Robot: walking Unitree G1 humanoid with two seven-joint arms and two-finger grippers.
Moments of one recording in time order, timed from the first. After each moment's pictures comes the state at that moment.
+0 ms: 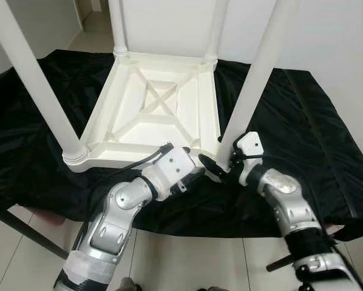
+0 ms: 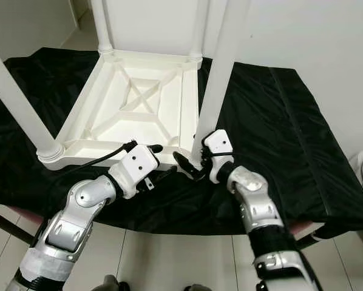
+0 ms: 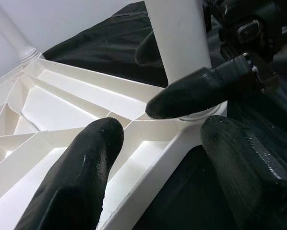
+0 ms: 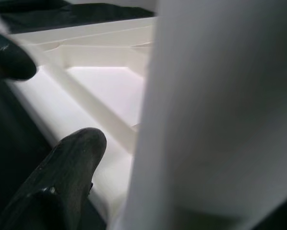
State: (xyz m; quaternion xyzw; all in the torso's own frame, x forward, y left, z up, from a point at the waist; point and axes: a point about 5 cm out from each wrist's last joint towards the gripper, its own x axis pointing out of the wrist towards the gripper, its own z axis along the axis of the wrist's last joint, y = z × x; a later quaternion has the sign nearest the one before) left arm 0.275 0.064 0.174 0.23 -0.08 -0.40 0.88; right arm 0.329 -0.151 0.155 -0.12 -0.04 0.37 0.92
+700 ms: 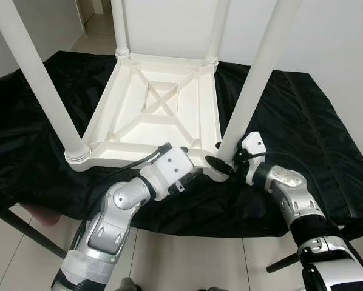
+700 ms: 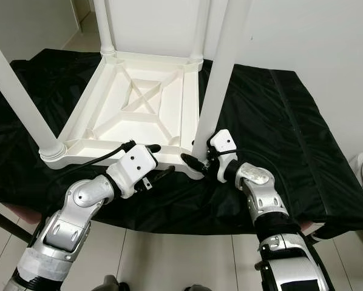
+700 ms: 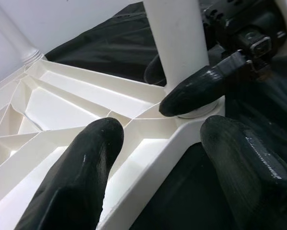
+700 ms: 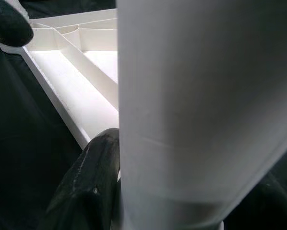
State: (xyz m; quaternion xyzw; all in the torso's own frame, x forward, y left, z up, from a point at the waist) left arm 0.273 0.064 0.173 0.23 -0.08 -0.40 0.88; right arm 0.339 -0.161 0.143 -0.11 -0.02 0.41 0.91
